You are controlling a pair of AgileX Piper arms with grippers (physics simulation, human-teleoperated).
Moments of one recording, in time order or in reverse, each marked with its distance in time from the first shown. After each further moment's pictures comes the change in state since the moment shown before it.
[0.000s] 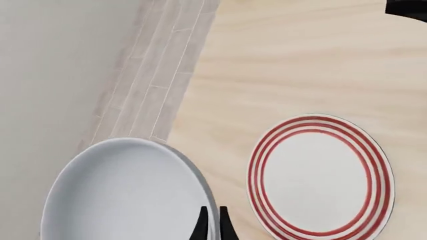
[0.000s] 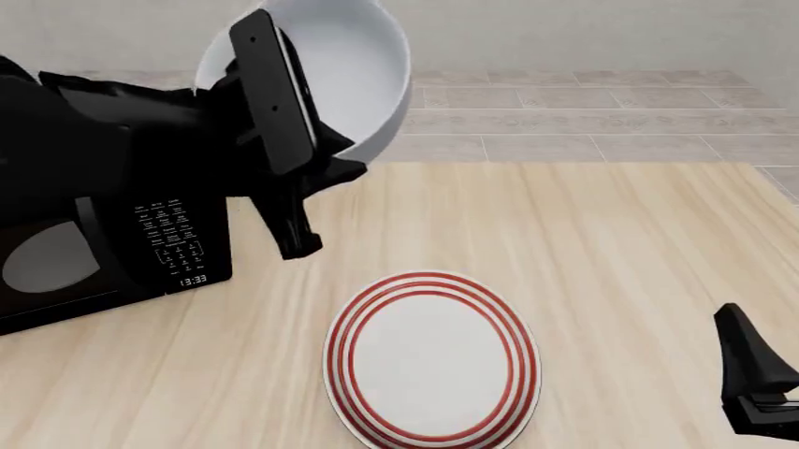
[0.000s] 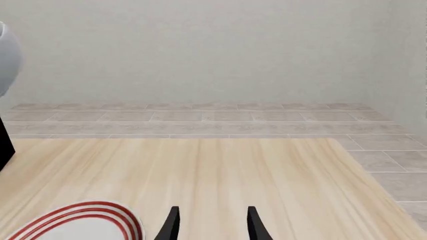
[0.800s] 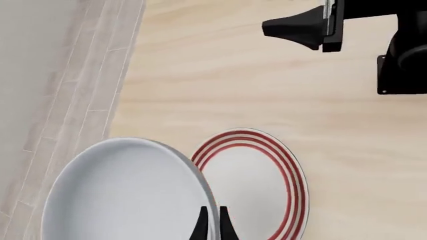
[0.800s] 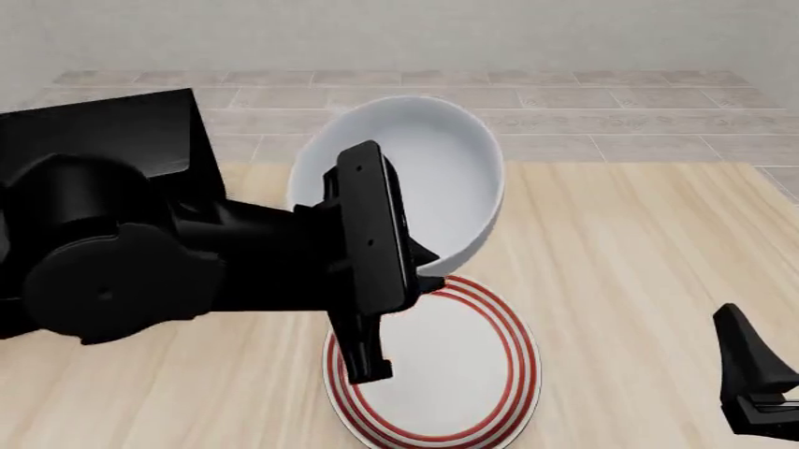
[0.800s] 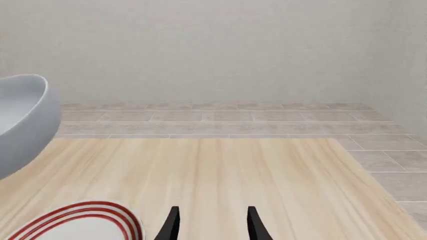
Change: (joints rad) left arm -0.253 0.056 0.114 -0.070 -0.114; right arm 0.001 0.003 0.005 -0.008 0.000
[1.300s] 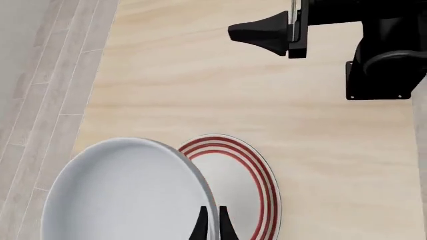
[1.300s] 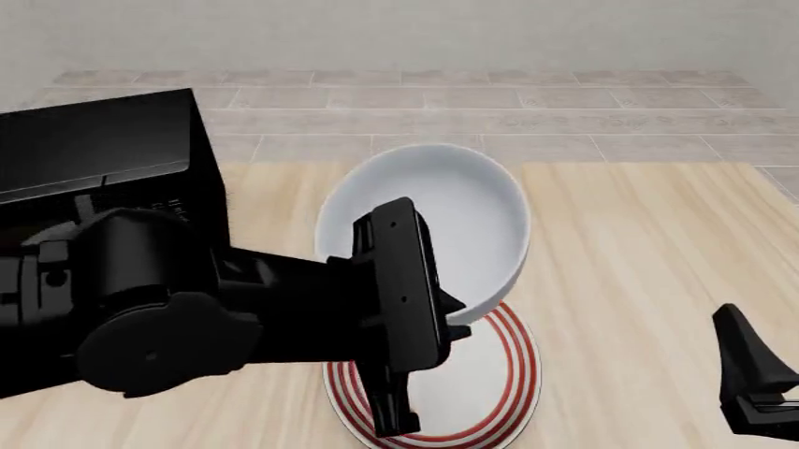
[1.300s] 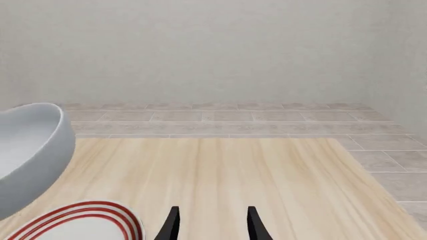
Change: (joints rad) left arm -0.083 0.041 0.059 -0.073 -0.077; right arm 0.001 0.002 0.002 -0.004 0.000
